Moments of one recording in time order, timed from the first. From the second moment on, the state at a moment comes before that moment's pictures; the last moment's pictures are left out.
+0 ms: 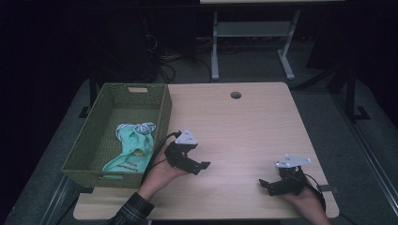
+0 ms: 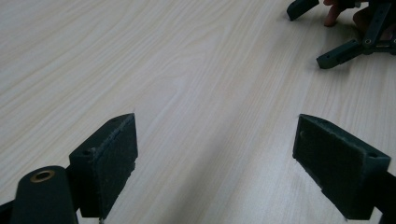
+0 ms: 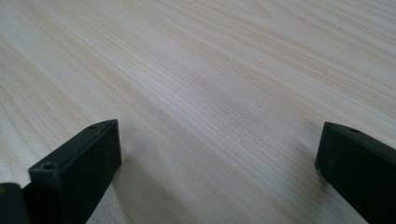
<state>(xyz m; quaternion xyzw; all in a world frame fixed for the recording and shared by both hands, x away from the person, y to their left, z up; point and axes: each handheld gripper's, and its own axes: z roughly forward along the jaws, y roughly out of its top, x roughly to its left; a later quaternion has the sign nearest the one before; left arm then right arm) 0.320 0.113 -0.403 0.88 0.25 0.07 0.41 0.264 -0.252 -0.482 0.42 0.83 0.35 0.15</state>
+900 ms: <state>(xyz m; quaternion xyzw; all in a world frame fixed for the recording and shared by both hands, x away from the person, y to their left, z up) 0.329 0.132 -0.368 0.87 0.24 0.08 0.43 0.264 -0.252 -0.483 0.42 0.83 0.35 0.15</state>
